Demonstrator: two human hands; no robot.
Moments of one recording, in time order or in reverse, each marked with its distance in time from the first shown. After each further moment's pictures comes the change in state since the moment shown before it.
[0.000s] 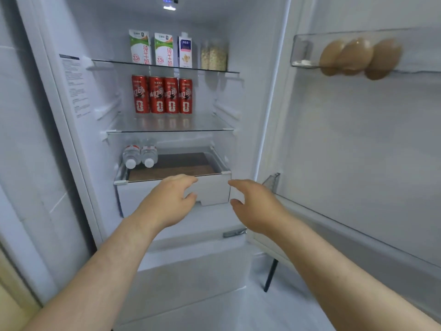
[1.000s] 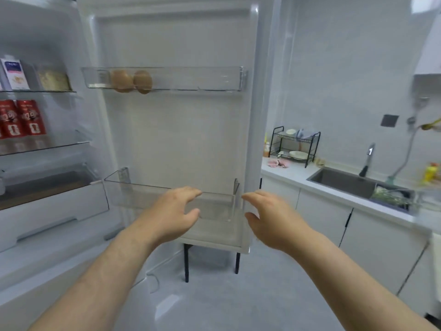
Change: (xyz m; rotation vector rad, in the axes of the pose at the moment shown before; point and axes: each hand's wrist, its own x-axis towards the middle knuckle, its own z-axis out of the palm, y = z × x) left_hand -0.125 0.323 0.047 -0.119 -0.217 0.508; right_hand -0.358 0.122 -0.168 -0.288 0.195 0.414
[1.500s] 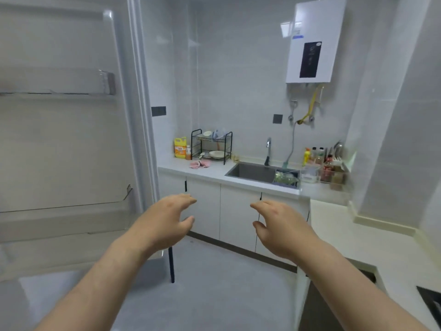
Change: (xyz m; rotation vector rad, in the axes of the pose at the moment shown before) left_hand 0.023 0.185 0.076 -0.061 -0.150 0.314; right_hand -0.169 0.141 -0.071 -0.171 0.080 0.415
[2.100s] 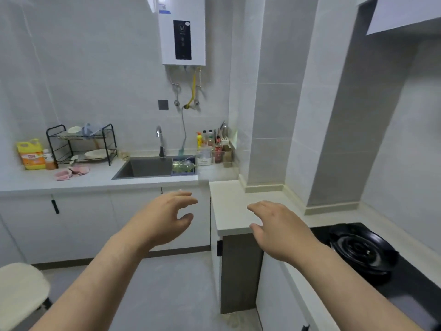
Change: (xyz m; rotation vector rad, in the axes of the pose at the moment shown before) left_hand 0.147 0.167 0.107 -0.152 -0.207 0.502; right_hand -0.076 0.161 -0.027 -0.095 0.032 0.503
